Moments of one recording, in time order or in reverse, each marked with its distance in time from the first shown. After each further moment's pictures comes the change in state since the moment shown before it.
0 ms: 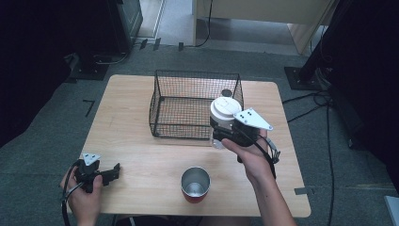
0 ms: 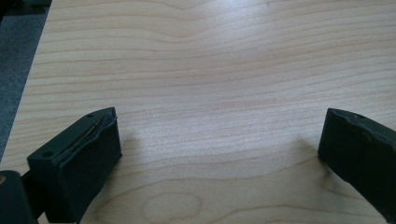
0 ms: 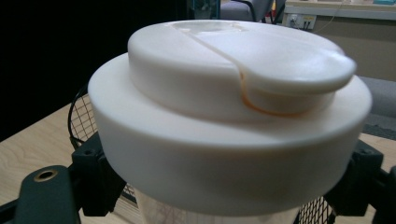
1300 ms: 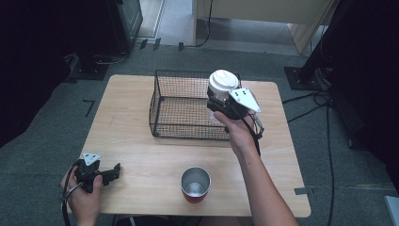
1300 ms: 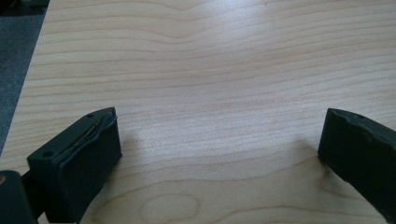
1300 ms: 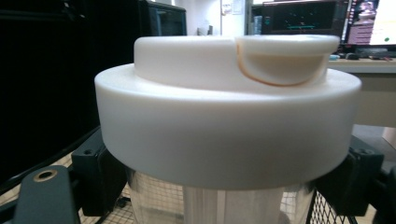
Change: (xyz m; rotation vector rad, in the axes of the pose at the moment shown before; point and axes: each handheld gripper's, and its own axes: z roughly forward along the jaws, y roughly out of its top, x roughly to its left) left arm -0.001 0.000 0.000 -0.001 -0.003 0.002; right arm -0.018 0.015 0.078 -0.255 -0.133 0.049
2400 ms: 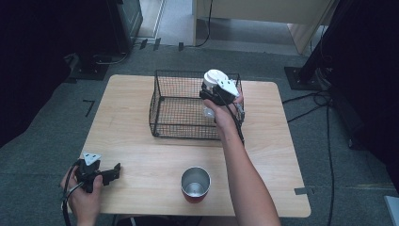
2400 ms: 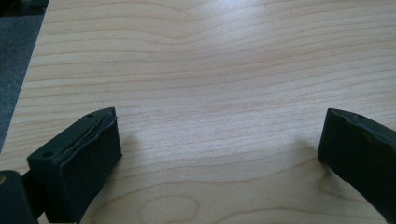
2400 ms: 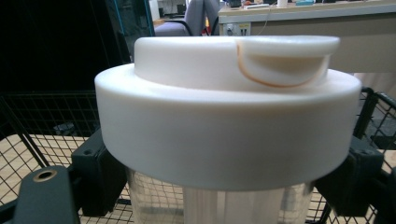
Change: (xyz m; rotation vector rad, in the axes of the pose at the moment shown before) left arm 0.000 0.000 0.000 0.001 -0.002 0.001; right arm -0.005 -0.053 0.092 0.154 -0.143 0.063
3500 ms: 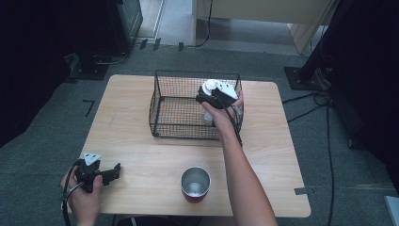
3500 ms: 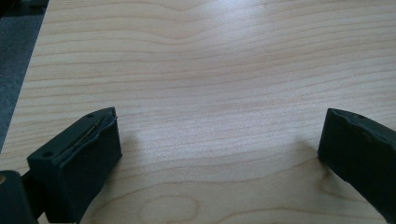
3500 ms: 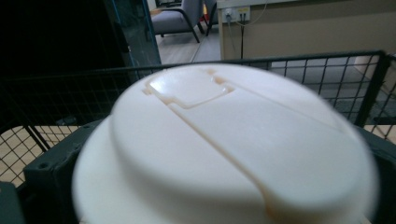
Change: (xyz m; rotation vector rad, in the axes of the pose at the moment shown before) left arm 0.000 0.000 0.000 0.000 0.000 0.000; right arm 0.004 -0.009 -0.004 0.036 -0.019 0.036
